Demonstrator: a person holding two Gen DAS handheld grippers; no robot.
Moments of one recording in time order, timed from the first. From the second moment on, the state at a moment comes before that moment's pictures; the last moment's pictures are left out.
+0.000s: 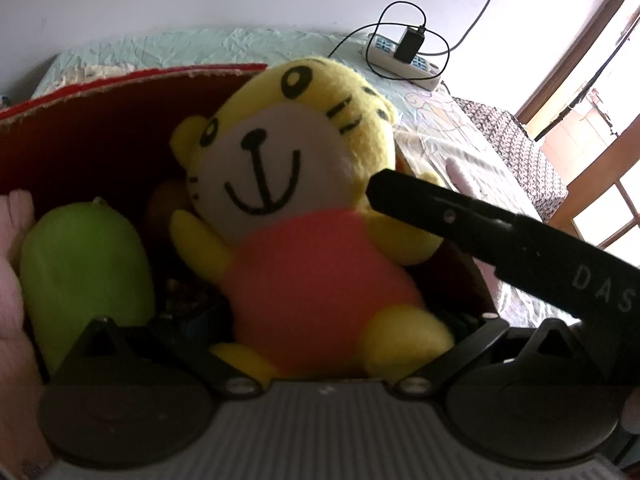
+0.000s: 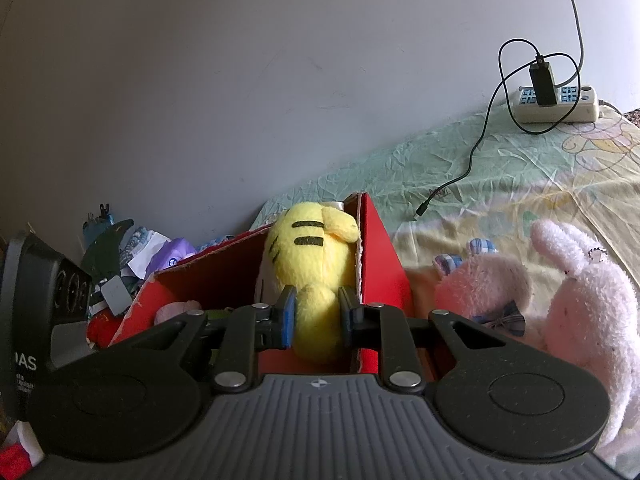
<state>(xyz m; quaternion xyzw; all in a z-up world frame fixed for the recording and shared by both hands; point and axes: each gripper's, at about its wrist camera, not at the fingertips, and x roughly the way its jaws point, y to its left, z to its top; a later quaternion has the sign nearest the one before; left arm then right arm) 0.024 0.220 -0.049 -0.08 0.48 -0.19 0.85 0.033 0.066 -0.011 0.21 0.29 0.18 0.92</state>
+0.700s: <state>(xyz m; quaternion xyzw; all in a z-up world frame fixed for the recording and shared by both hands) 0.007 0.222 -0.033 -0.06 0.48 -0.15 0.86 0.026 0.070 -0.009 0.19 0.29 0.18 0.92</state>
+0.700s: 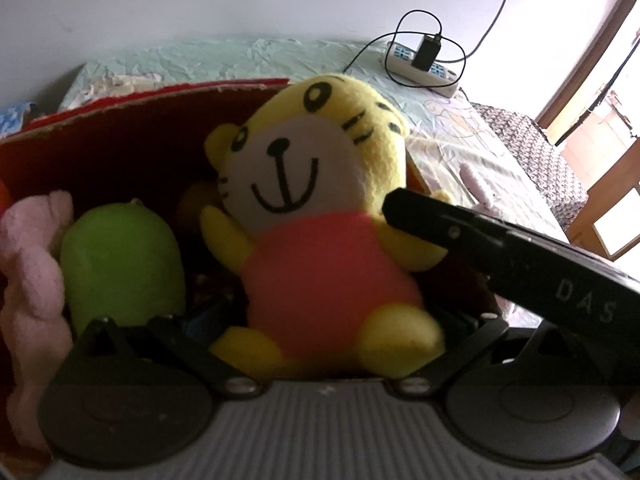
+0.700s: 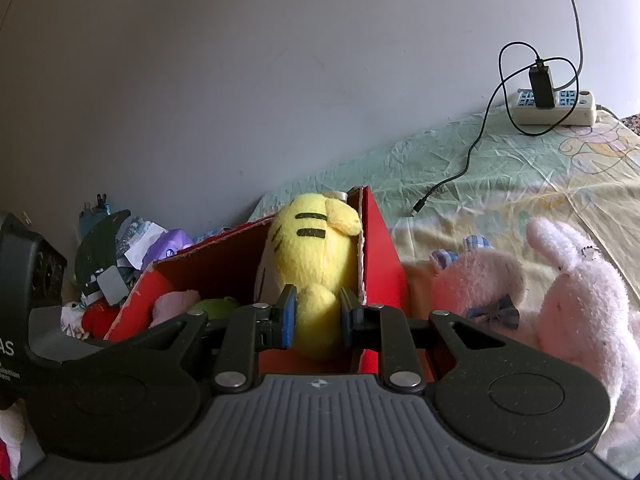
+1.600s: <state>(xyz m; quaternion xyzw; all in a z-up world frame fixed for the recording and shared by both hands) -0.010 0.222 -0.032 -0.06 0.46 -0.10 0.88 0.014 0.066 -0.007 0.21 0.30 0.18 0.91</state>
